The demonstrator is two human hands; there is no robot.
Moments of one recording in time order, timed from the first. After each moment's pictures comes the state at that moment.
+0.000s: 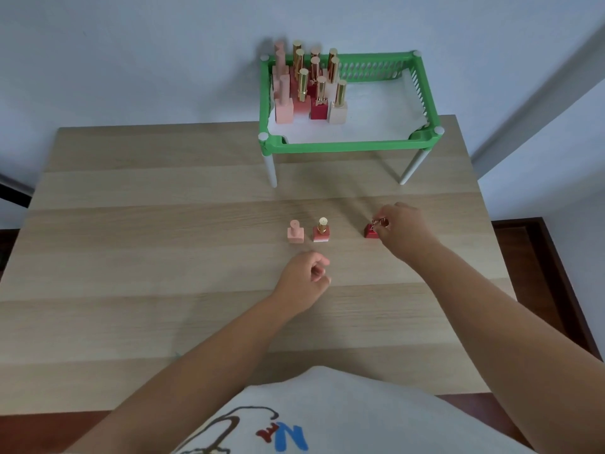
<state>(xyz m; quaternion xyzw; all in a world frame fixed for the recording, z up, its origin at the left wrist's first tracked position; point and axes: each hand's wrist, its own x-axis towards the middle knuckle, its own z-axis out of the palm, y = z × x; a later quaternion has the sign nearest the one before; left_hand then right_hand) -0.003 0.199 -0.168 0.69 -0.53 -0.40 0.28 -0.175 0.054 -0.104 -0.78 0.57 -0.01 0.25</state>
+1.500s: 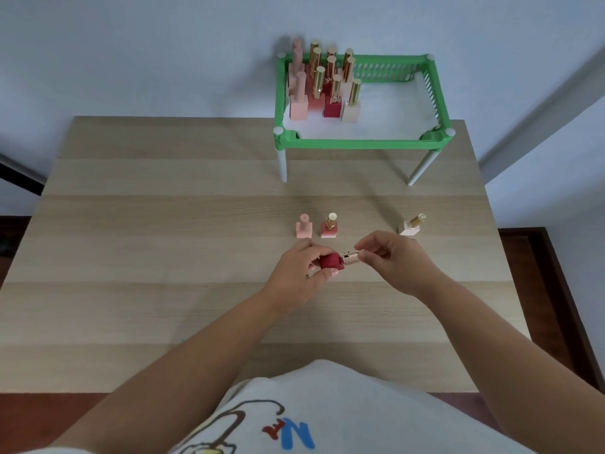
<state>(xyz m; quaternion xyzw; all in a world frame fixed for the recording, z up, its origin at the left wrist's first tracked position) 0.013 0.214 -0.136 0.64 -0.56 -0.38 0.37 -0.177 0.119 -0.086 -0.75 0.48 -0.10 0.44</state>
